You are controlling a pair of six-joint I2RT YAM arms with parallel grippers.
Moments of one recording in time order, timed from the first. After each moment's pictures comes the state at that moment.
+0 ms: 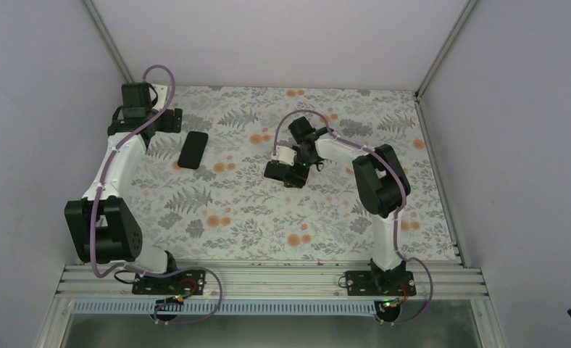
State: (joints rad) left arm 0.09 1.48 1.27 -0.46 -0.01 0.20; right arm 0.54 2.07 1.47 -0.72 -0.27 -0.77
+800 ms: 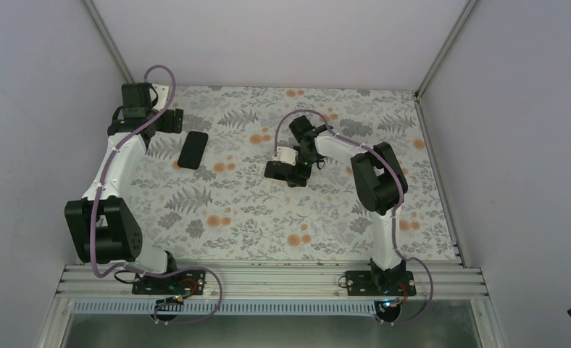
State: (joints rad) left arm 0.09 1.48 1.27 -0.46 0.01 0.22; right arm 0.53 2.10 1.49 -0.75 -0.22 -0.84
